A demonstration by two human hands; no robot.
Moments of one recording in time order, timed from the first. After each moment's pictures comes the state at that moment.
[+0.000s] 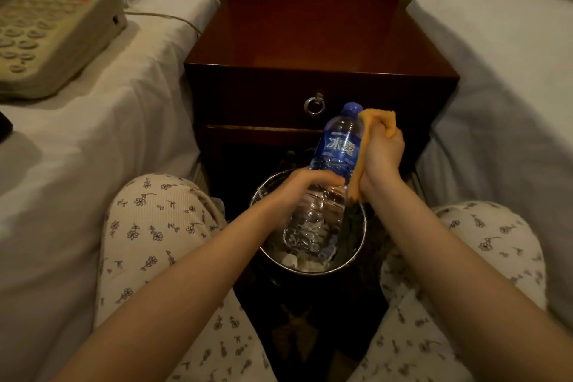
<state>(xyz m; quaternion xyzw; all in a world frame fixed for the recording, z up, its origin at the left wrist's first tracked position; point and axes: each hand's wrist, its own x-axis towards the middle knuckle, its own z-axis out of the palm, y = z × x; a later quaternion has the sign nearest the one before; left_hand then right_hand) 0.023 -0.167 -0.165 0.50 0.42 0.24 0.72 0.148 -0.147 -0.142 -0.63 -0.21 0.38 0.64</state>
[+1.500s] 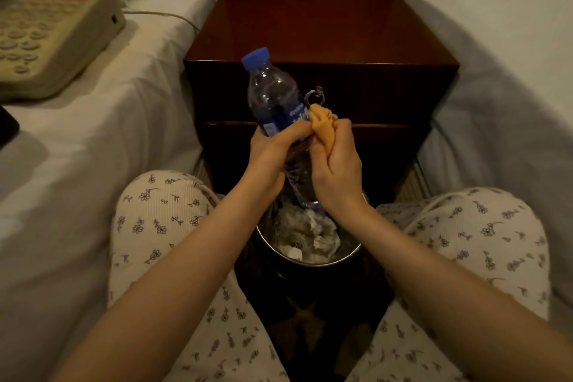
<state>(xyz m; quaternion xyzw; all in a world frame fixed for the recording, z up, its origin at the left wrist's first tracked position) 0.008 -0.152 -0.142 0.38 0.42 0.53 0.63 0.105 -0.185 -0.167 -0.54 -0.62 0.16 0.54</state>
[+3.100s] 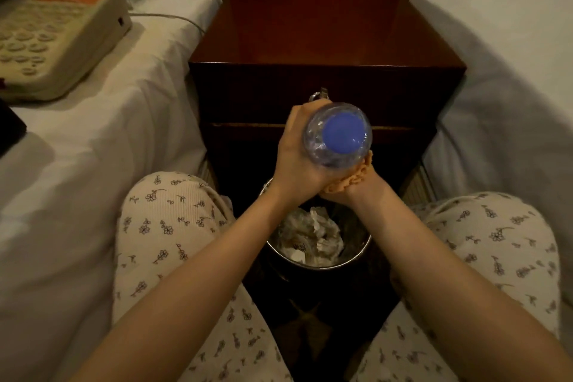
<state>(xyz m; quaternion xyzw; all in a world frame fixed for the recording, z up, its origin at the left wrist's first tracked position) 0.024 -0.163 -0.154 0.69 0.30 0.57 0.34 0.115 -0.182 -0.133 -0.54 -0.34 0.64 0.43</state>
